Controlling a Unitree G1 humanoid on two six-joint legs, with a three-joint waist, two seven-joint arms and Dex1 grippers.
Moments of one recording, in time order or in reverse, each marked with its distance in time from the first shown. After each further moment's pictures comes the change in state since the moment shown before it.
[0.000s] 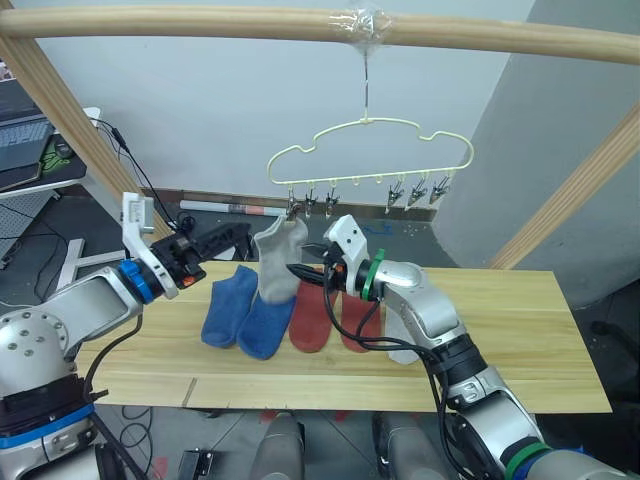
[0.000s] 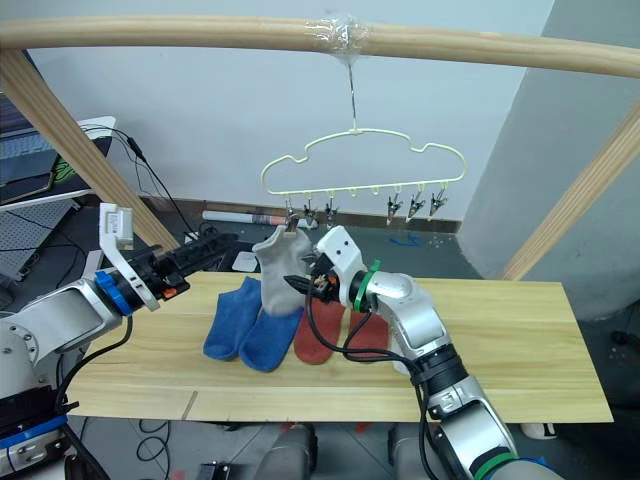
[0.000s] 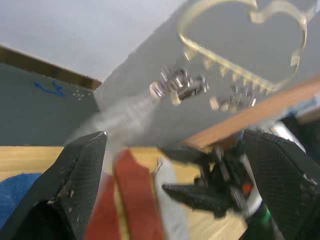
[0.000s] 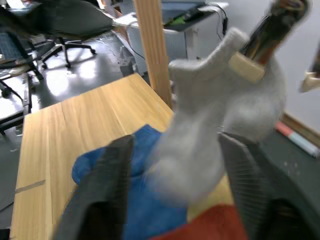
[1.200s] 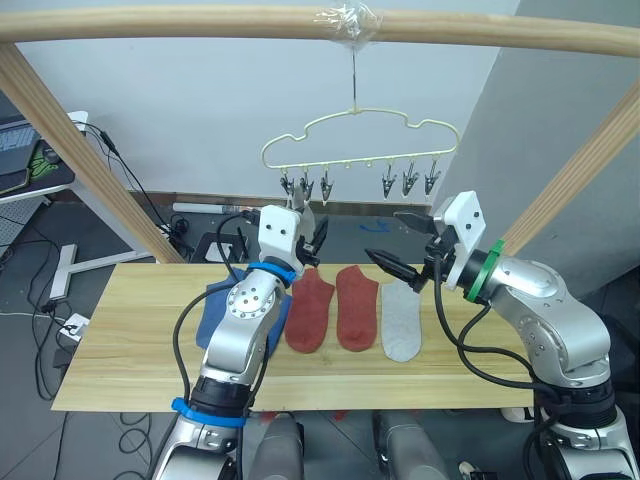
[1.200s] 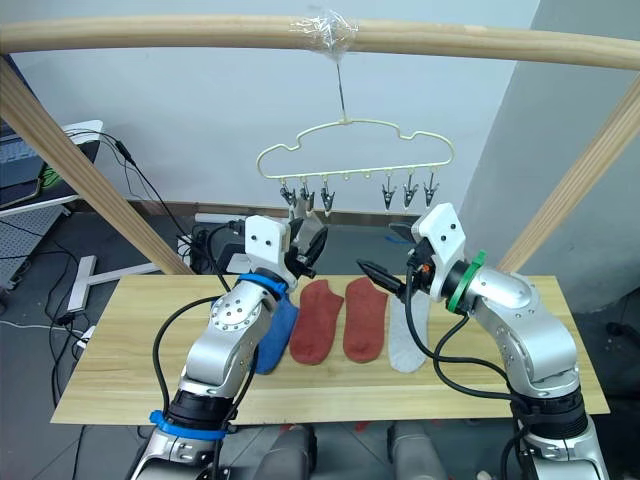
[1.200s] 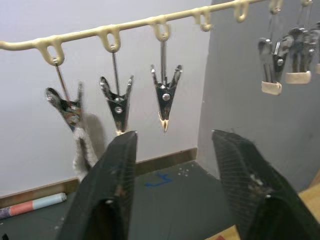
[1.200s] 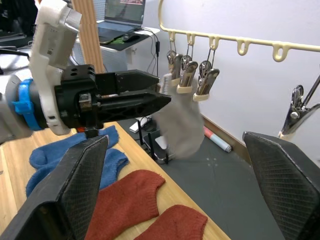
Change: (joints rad) left arm -0.072 -0.516 -0.567 0.159 1.163 -0.952 0.088; right arm 0.196 -0.372 -0.240 -0.691 0.271 0.335 -0.075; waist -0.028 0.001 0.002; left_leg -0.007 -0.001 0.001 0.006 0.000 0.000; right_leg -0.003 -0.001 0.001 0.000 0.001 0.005
